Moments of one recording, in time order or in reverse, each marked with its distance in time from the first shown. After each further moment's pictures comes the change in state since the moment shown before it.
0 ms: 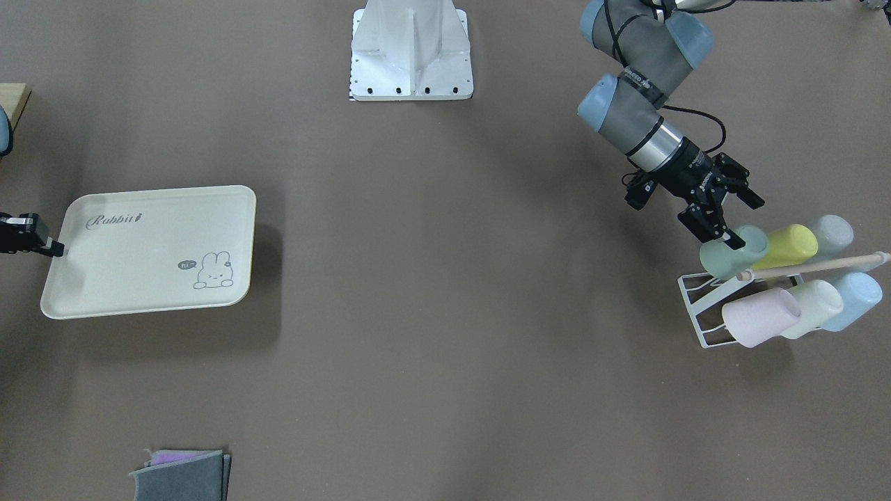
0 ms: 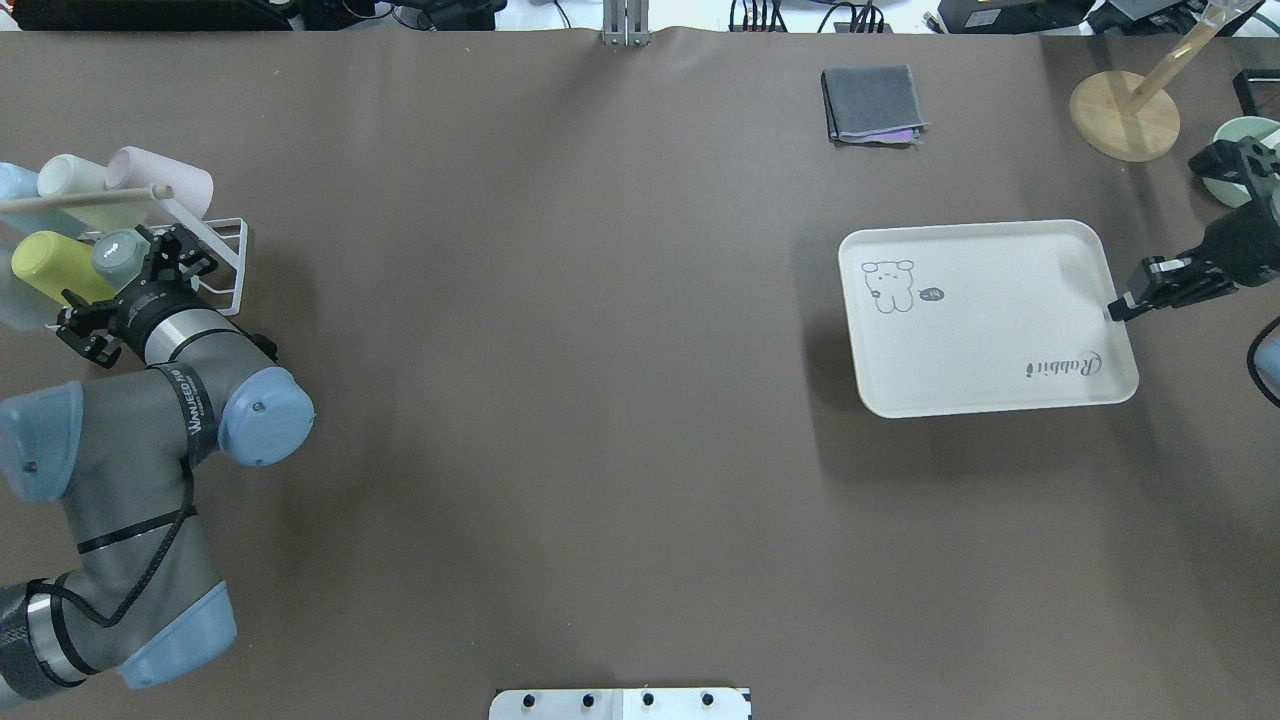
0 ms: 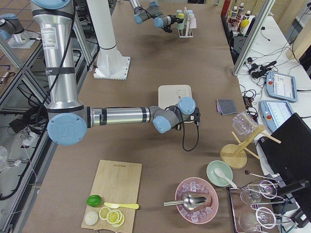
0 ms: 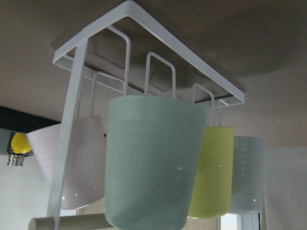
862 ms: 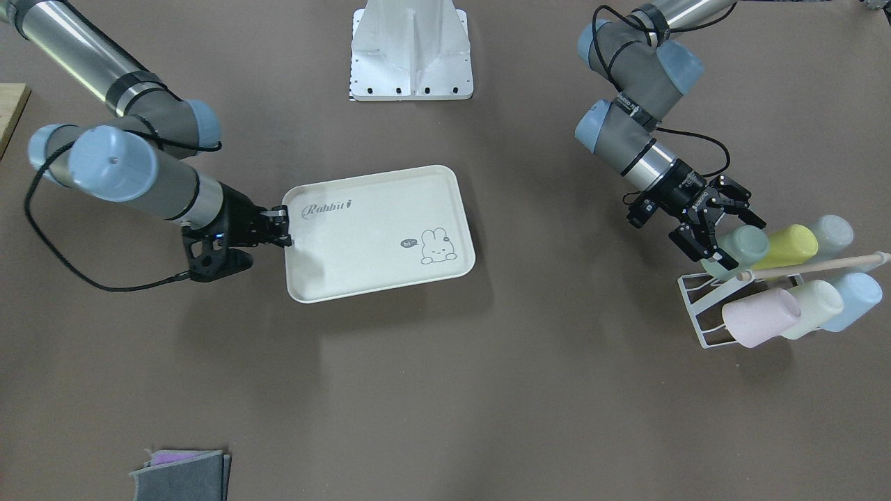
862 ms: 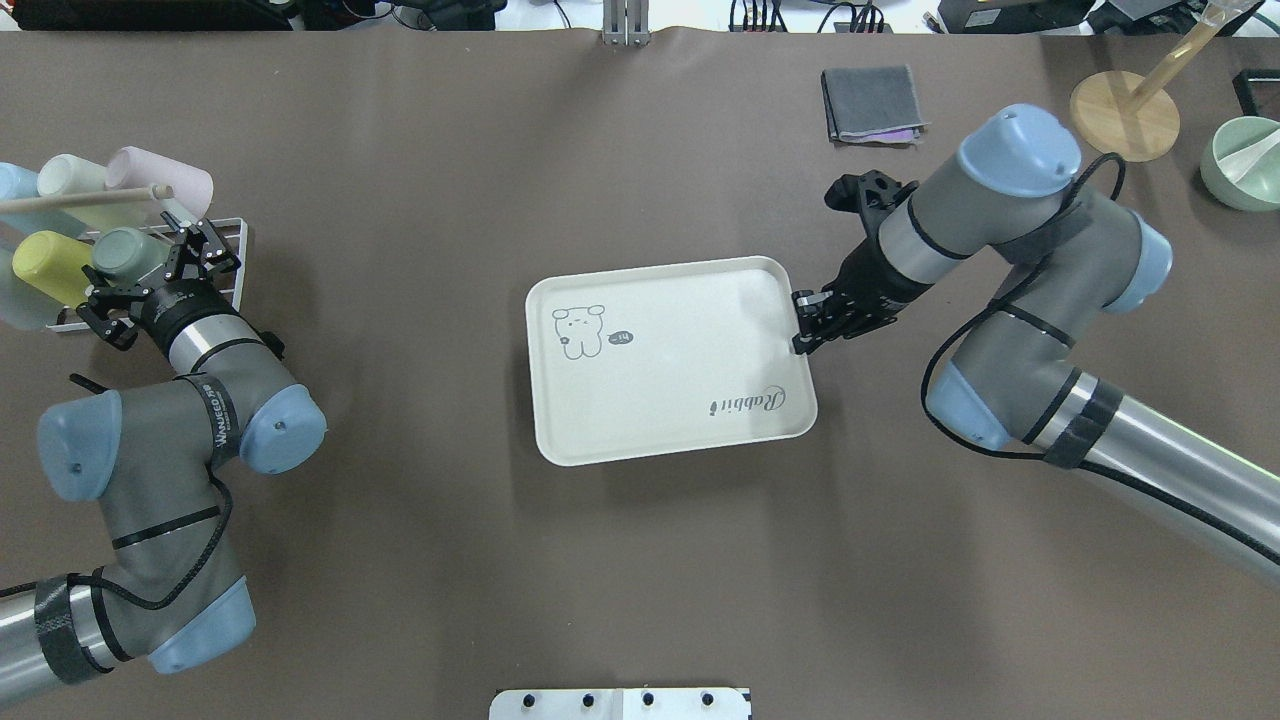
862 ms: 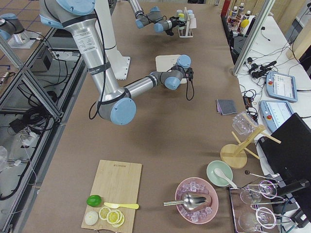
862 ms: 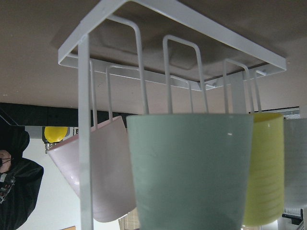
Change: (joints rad) left arm 0.012 -0.012 0.133 -0.097 0.156 0.030; right arm -0.411 0.367 -0.025 -0.003 -0.217 0.415
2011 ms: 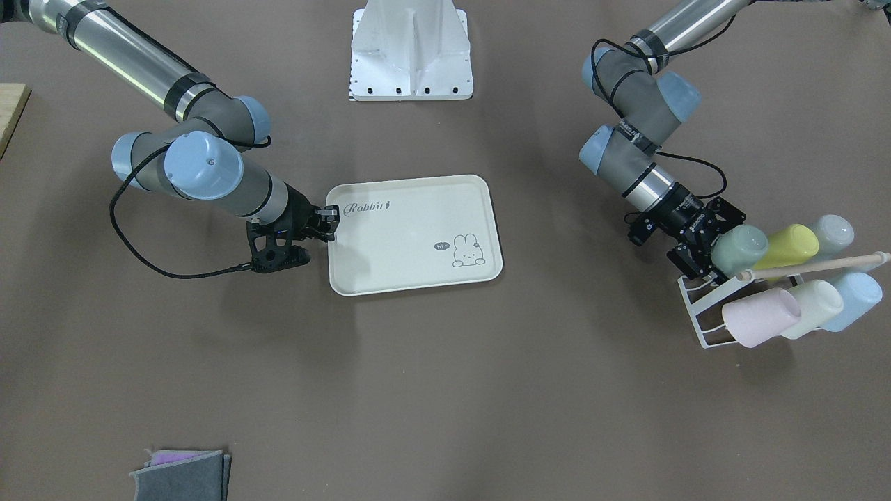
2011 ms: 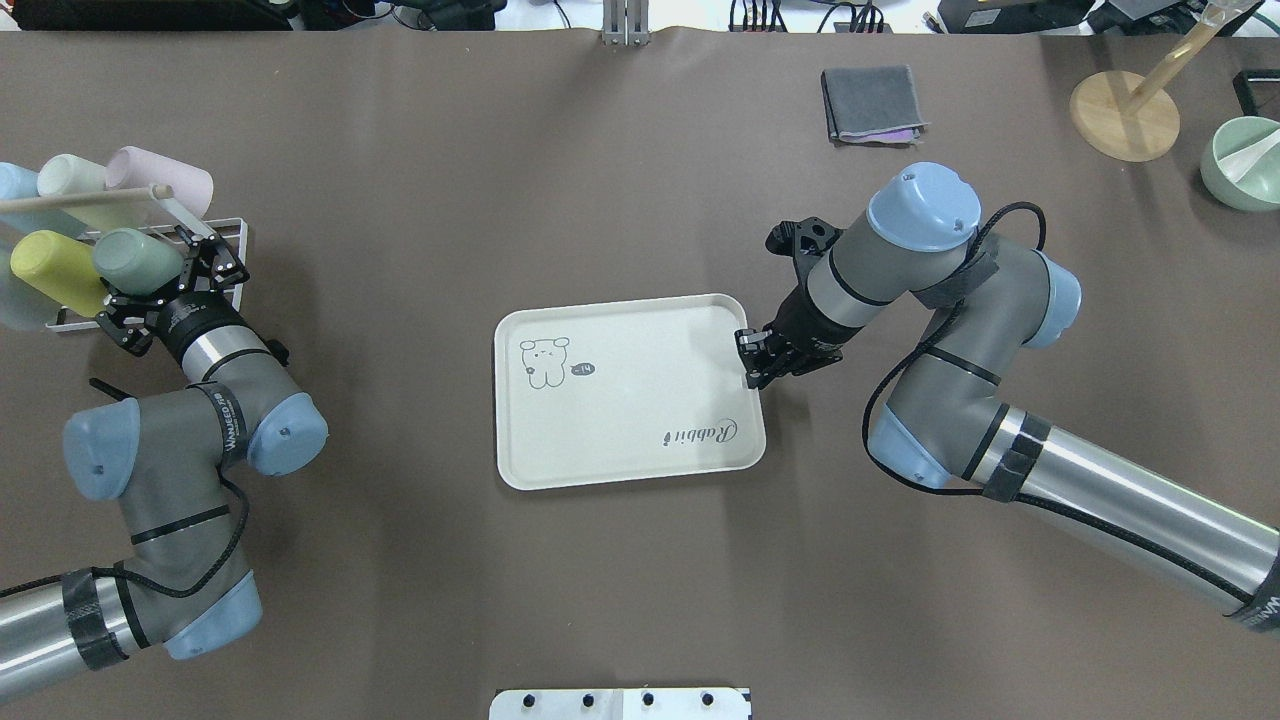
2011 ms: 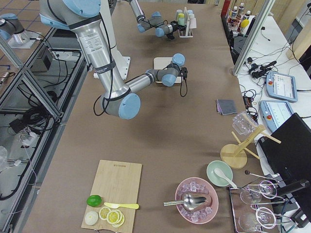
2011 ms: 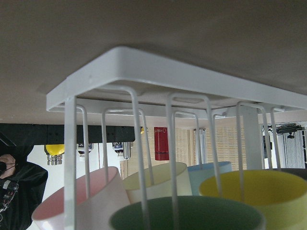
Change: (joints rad) left arm 0.004 -0.012 0.124 -0.114 0.014 0.002; right arm -0.066 0.039 -0.058 0.002 -0.061 0.091
